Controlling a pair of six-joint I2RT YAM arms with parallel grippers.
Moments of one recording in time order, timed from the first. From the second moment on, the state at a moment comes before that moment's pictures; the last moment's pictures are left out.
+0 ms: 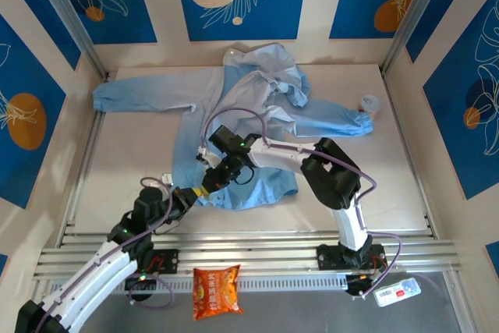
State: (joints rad) left arm -0.52 0.38 0.03 -0.12 0.24 -1.20; right arm 0.91 2.00 1.39 -0.49 -0.66 0.28
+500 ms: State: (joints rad) left arm -0.52 0.47 0.02 -0.07 0.23 -1.04; right arm 0.78 1.86 1.28 -0.40 -0.56 0.46
